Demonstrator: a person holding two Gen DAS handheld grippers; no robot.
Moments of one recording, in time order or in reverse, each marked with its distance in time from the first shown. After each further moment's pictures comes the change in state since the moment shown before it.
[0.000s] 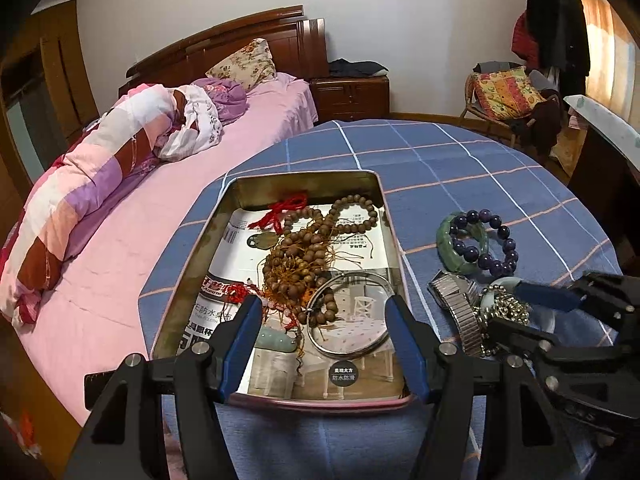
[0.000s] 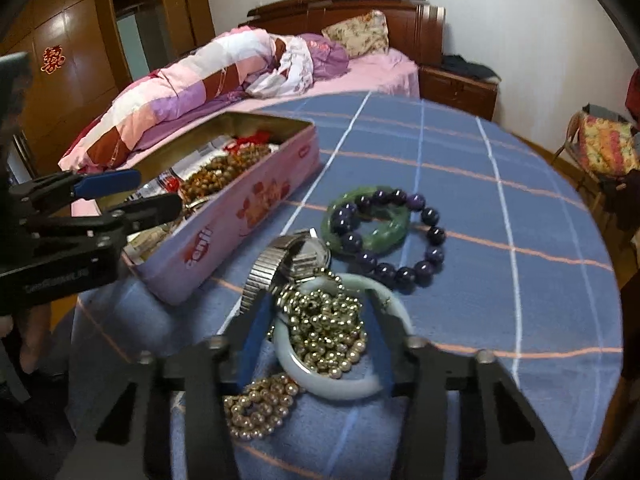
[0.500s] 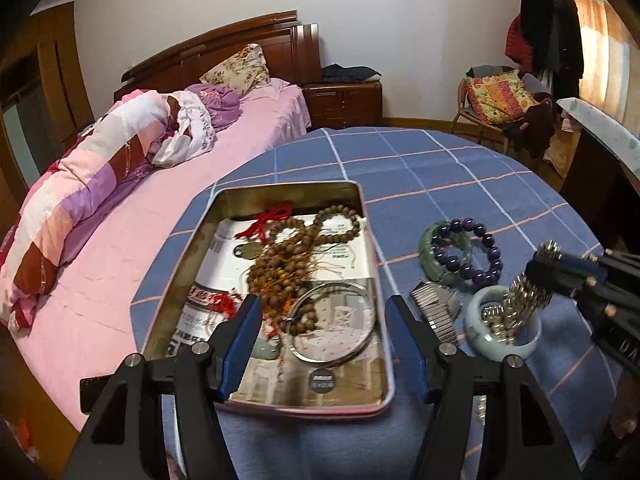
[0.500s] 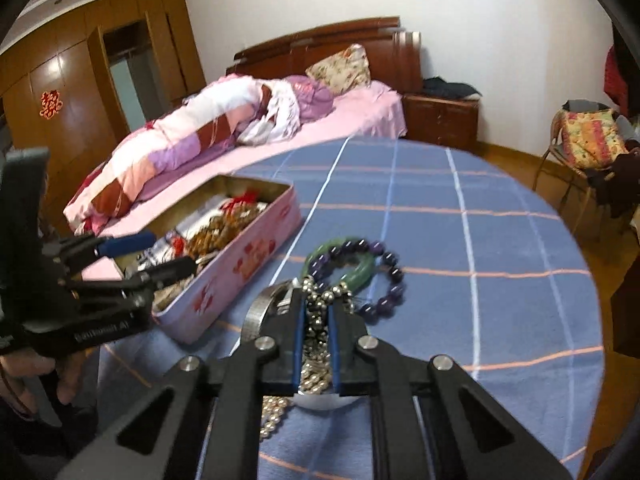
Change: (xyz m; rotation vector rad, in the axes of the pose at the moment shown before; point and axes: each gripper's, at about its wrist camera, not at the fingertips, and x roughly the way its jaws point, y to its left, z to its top) left arm -0.004 -0.013 0.005 0.005 -0.021 -0.026; right arm -0.052 -0.018 0.009 0.082 -0.173 -0.019
